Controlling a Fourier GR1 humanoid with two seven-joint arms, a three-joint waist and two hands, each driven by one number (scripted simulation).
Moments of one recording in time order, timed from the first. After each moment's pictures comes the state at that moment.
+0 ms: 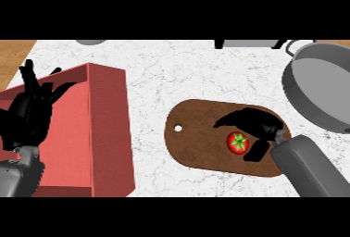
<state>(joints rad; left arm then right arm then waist) -0.21 0.37 -0.02 -1.65 0.20 0.27 0.21 -0.43 -0.37 0.37 -1.19 0.81 0.51 -0.31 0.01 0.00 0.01</state>
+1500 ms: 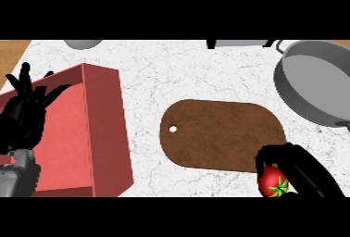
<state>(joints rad) -0.18 0.33 0.05 -1.65 0.15 0.23 0.22 0.13 -0.31 0.17 -1.91 0.80 0.34 -0.14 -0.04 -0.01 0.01</state>
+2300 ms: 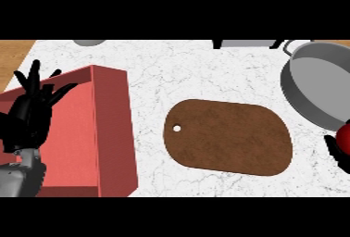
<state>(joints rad) -0.19 0.31 0.03 -1.66 0.13 0.21 0.21 -0.07 -0.30 -0.35 -2.04 0.48 0.27 0.07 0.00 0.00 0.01</state>
